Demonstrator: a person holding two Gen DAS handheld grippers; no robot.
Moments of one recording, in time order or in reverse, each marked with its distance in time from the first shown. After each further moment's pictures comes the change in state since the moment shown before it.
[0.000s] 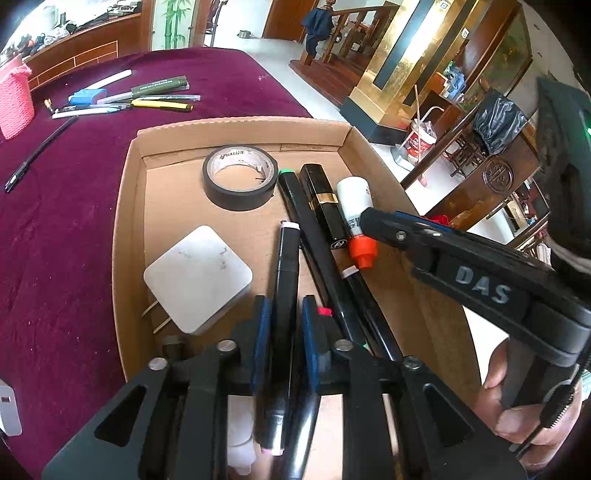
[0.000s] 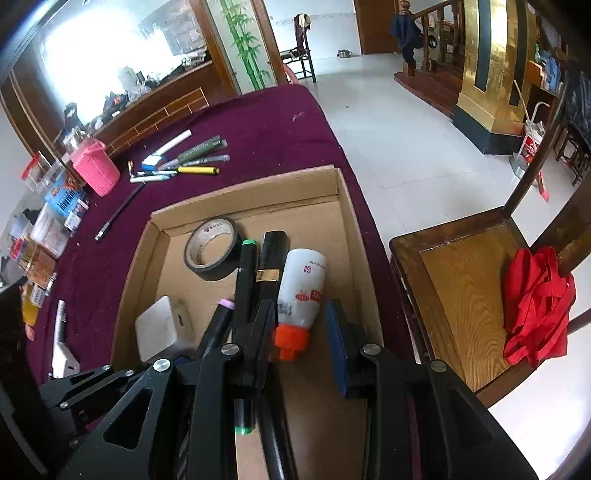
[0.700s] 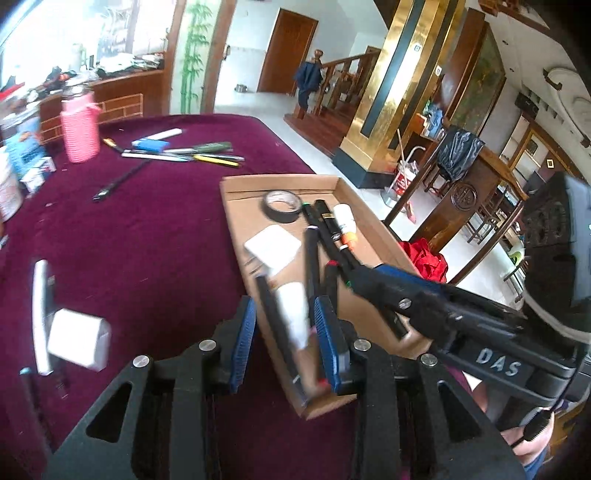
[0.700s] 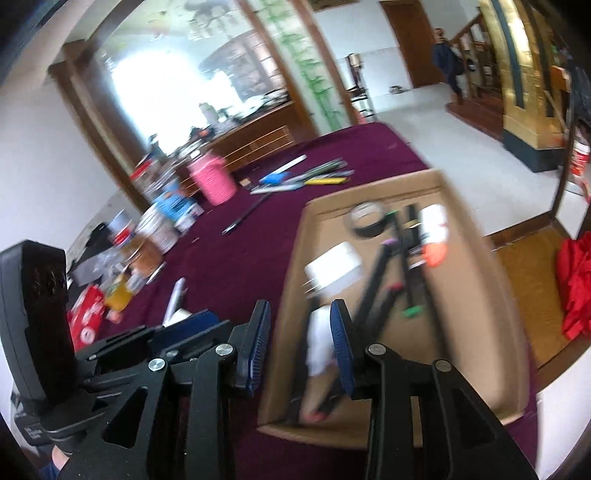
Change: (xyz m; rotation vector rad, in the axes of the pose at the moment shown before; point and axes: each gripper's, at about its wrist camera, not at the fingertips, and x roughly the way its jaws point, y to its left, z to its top) left arm -0.145 0.051 -0.077 0.046 -0.242 0.000; right arm -0.080 0.101 -0.094 -0.037 -0.167 0.295
